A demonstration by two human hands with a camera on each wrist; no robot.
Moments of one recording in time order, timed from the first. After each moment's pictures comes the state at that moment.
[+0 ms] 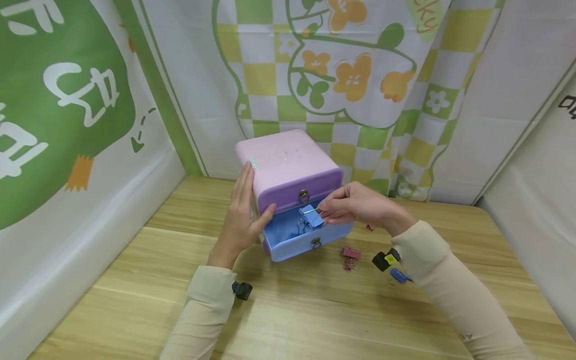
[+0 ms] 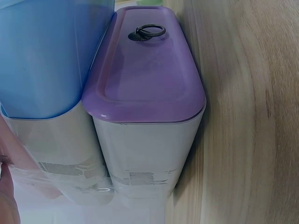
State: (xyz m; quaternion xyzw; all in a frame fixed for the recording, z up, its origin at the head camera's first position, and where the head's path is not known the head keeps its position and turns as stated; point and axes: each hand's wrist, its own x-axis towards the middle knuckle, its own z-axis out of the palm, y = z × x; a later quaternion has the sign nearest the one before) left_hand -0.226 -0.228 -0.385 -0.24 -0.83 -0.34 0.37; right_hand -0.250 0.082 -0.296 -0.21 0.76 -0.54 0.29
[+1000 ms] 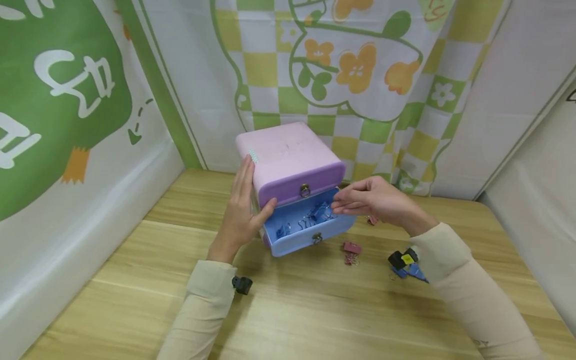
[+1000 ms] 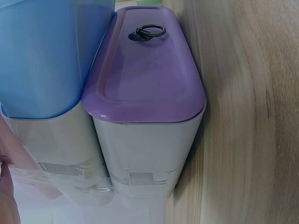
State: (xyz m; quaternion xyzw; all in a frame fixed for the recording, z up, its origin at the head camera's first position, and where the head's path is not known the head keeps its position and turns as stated) left_hand -0.227 -0.227 -0.383 -0.25 -0.83 -0.35 0.37; right_hand -0.251 0.109 -0.302 -0.19 0.74 -0.59 0.26
